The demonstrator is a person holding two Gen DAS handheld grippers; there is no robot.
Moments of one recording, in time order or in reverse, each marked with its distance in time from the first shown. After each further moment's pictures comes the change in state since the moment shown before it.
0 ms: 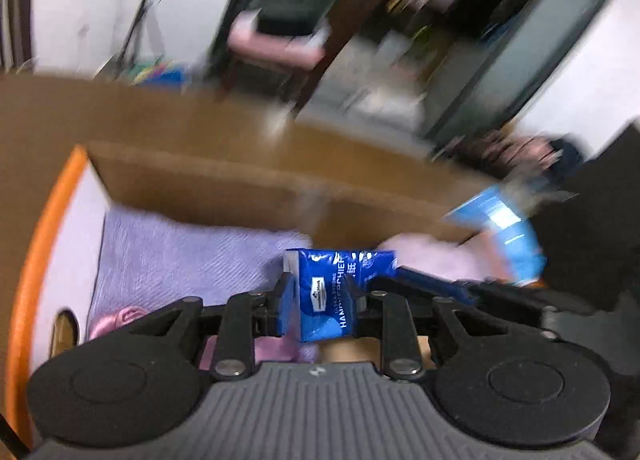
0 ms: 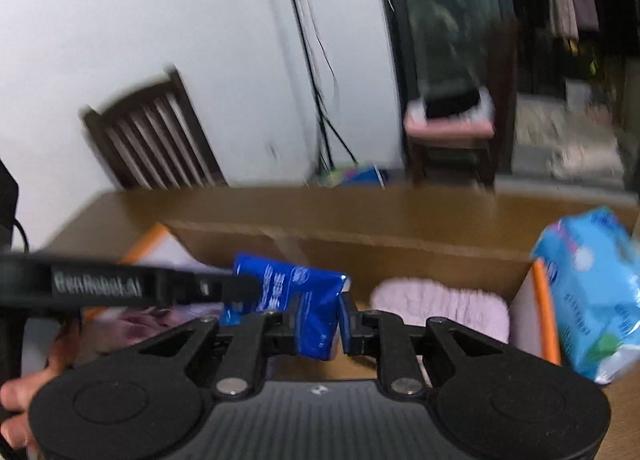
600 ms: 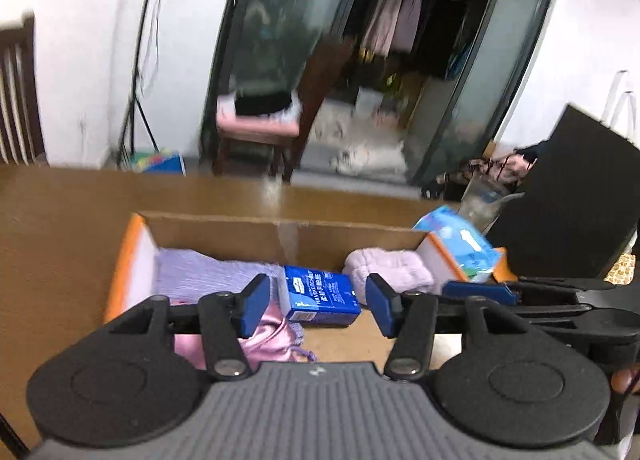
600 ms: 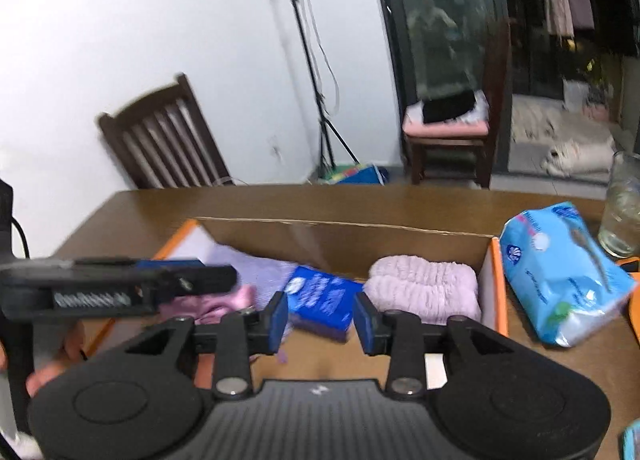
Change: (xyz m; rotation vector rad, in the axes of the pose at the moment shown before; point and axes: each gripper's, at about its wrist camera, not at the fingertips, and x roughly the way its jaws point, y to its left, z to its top) left arm -0.127 -0.027 -0.058 0.195 -0.286 0.000; right arm -0.089 0.017 -0.028 -0.005 -0.077 0.029
